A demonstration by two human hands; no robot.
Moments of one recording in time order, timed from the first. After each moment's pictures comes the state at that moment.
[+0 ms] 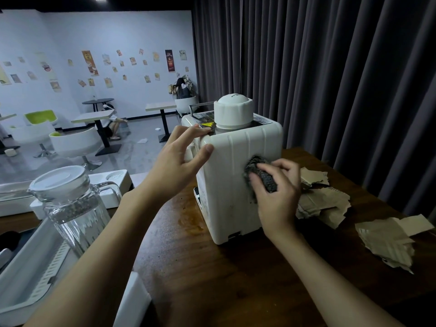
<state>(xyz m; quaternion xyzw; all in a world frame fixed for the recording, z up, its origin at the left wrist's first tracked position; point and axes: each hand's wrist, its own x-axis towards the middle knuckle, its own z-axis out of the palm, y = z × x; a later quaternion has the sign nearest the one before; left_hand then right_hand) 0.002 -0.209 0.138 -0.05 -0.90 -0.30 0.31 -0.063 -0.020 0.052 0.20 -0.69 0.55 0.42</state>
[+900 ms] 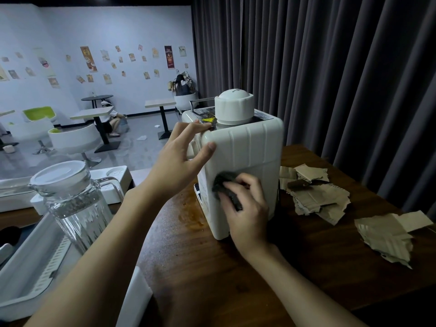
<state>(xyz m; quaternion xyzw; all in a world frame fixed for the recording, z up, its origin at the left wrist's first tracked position) 0.004 -0.205 0.135 -0.06 -0.89 -0.30 0.33 -0.031 -0.056 0.021 0.30 -0.69 0.53 0.39</state>
